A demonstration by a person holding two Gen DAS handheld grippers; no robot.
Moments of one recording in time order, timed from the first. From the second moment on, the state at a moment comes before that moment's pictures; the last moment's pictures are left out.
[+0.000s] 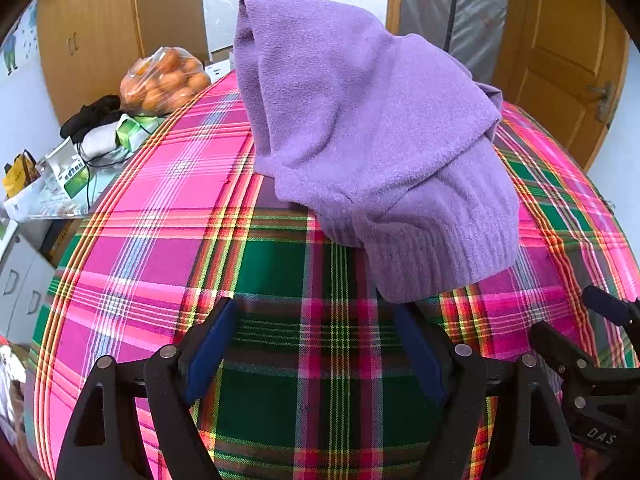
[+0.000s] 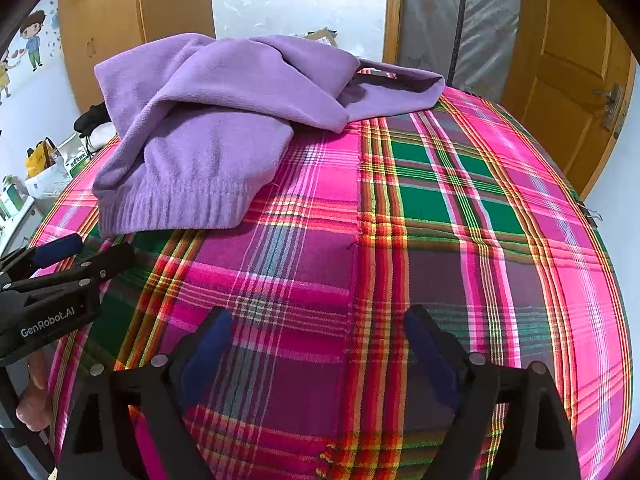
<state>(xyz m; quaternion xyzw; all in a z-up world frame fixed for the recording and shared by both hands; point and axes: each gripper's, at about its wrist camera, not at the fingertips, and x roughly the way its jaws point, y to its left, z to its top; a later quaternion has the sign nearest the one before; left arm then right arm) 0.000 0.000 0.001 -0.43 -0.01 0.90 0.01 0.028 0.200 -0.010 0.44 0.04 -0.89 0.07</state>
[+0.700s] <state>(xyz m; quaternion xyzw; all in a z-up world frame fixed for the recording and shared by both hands) 0.007 -0.003 0.005 -0.43 0.00 0.90 0.01 0.025 0.202 -0.010 0.44 0.04 -0.89 0.07</state>
